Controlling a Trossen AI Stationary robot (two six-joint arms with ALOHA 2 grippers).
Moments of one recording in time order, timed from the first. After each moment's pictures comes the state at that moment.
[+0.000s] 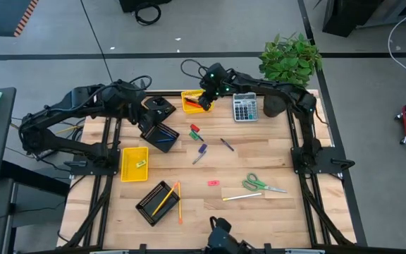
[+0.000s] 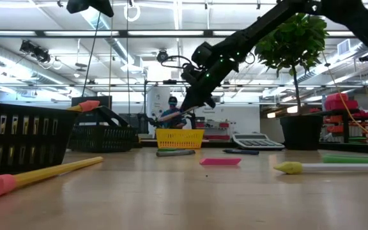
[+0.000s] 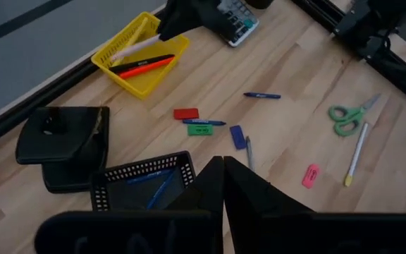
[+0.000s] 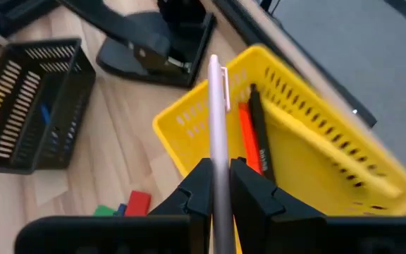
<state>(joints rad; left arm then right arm) 0.24 1.12 1.46 -1.14 -0.16 -0.49 -0.60 2.04 1.62 -0.38 -0.29 0.06</state>
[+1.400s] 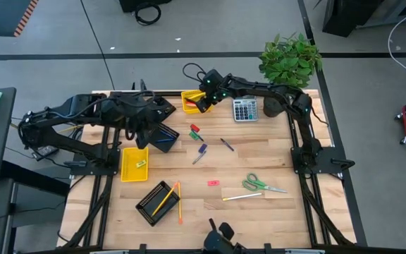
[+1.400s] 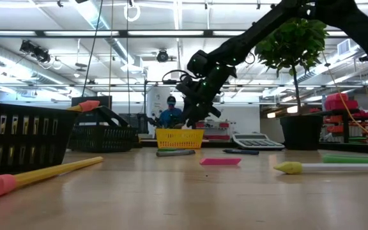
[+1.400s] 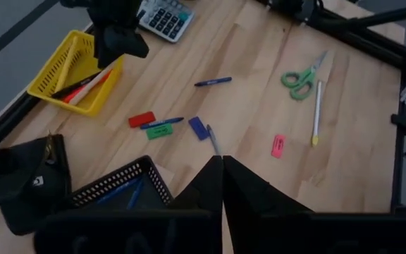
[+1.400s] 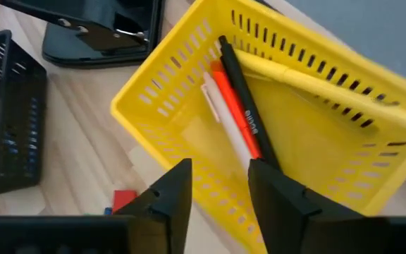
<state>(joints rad) 0.06 1.12 1.46 -1.09 -0.16 -0.38 -0.57 2.09 1.62 -0.42 -0.18 0.27</state>
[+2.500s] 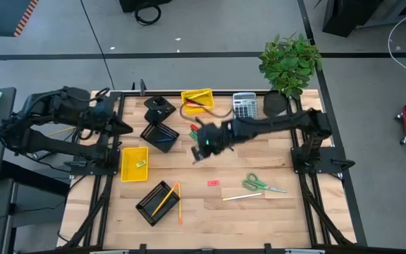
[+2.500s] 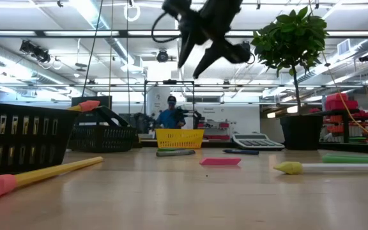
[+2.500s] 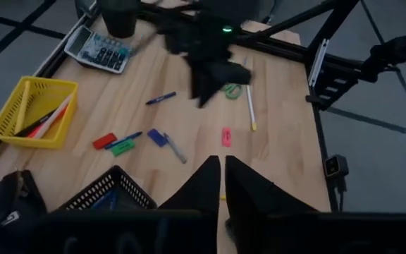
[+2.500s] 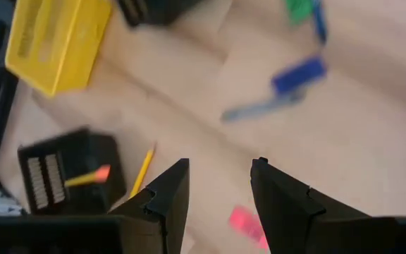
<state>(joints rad) 0.08 0.85 1.46 -1.17 0.06 -0.20 0.04 1.84 1.61 -0.82 0.05 1.14</state>
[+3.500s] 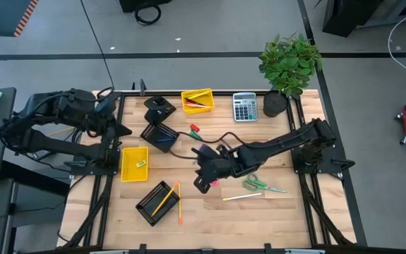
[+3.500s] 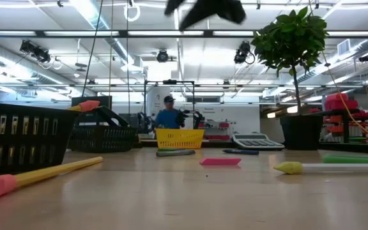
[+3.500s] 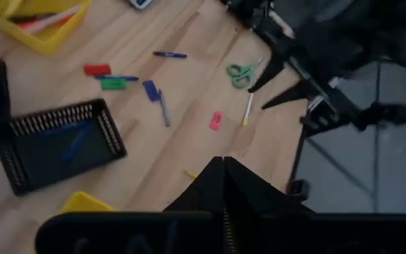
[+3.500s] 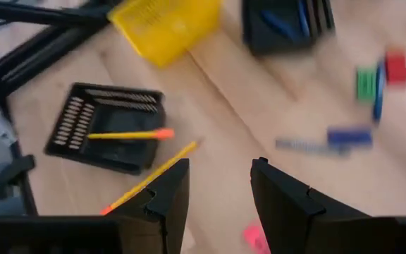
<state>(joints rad) 0.08 0.86 1.46 -1.25 0.05 -0.65 0.32 1.85 1.71 -0.76 0.37 0.83</state>
